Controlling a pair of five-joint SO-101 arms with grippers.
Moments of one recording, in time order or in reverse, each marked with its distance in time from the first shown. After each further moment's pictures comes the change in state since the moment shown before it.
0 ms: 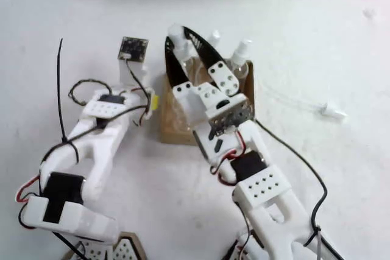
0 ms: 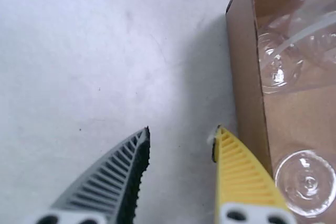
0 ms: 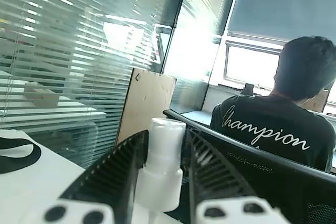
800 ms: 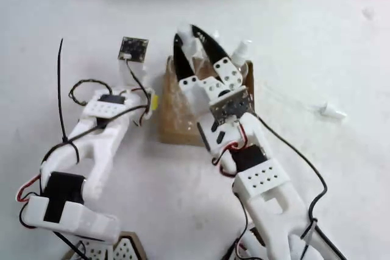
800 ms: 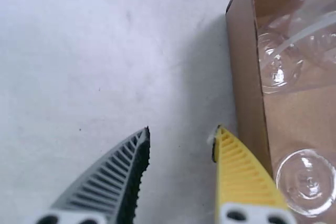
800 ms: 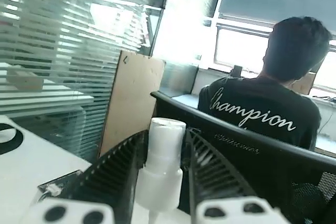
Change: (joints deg) left arm 0.0 0.0 0.0 0.0 0.0; right arm 3.3 4.6 -0.2 -1.6 0.0
